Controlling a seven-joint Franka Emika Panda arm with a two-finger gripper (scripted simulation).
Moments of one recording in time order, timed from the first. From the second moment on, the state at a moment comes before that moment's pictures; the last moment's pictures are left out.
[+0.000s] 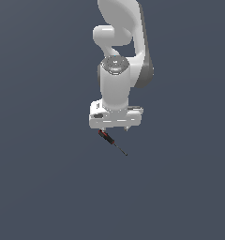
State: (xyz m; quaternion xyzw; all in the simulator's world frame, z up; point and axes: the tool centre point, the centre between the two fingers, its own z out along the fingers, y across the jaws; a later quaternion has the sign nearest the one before) arm 0.007 0.011 0.170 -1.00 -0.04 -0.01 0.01
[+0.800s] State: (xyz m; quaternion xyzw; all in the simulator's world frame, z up) arm -0.002 0.003 0.118 -0.98 -0.21 0.00 0.00
